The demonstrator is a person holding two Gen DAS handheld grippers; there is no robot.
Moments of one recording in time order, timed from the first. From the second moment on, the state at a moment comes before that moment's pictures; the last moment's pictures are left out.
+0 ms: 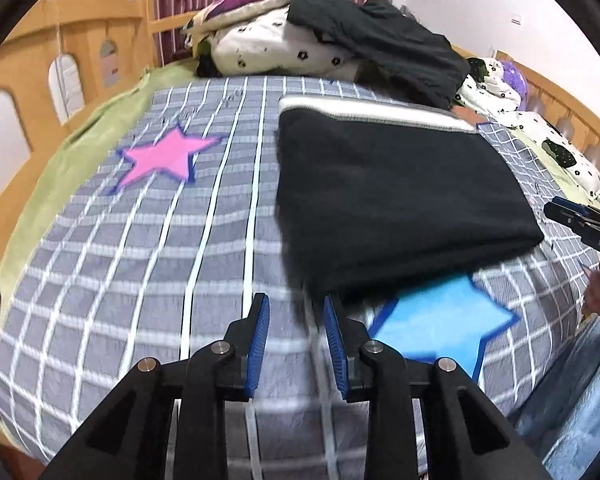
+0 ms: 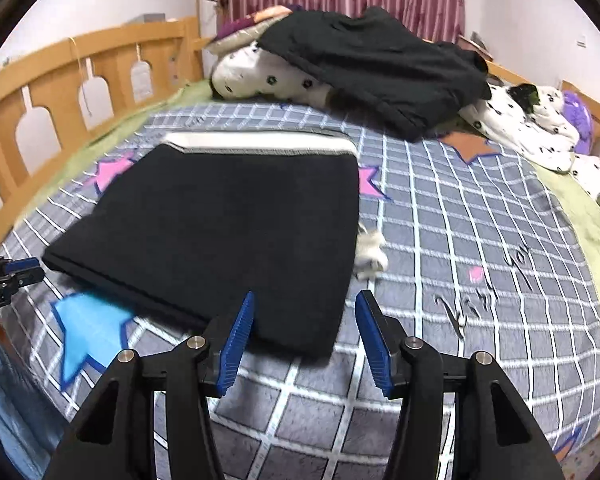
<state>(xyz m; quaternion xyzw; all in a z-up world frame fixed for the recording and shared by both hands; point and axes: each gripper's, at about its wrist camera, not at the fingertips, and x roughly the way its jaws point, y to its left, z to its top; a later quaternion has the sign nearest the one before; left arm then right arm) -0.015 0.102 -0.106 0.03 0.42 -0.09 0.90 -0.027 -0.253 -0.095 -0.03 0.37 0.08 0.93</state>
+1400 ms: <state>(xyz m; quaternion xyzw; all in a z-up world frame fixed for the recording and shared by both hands) 0.177 0.014 -0.121 0.09 0.42 -0.07 0.90 0.177 -0.240 -0.114 -0.04 0.36 0.07 0.93</state>
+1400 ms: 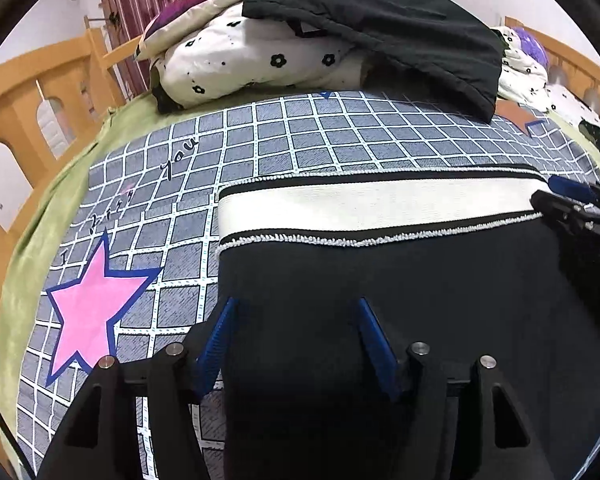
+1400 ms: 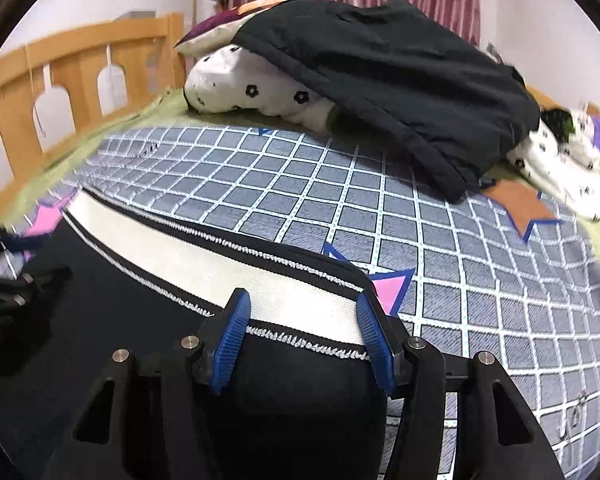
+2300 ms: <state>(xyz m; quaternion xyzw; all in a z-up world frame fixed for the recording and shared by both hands) 0.158 -0.001 -0.125 0.14 0.43 -0.09 0.89 0.157 -0.233 -0.104 -0.07 0.37 0.09 0.92</state>
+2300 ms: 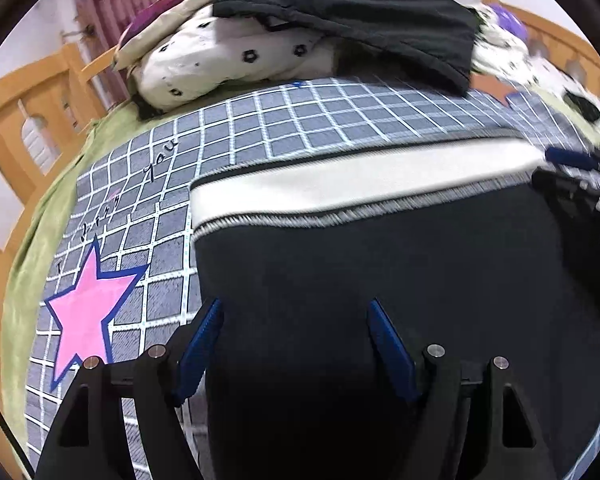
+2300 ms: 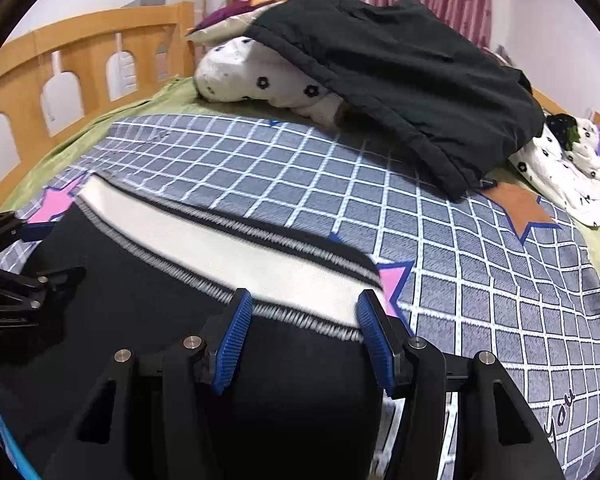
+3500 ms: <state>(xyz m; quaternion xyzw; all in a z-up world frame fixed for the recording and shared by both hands) -0.074 0.046 -0.048 0.05 0.38 -0.02 0.92 -0.099 -0.240 -0.040 0.01 0.35 0.00 0.94</state>
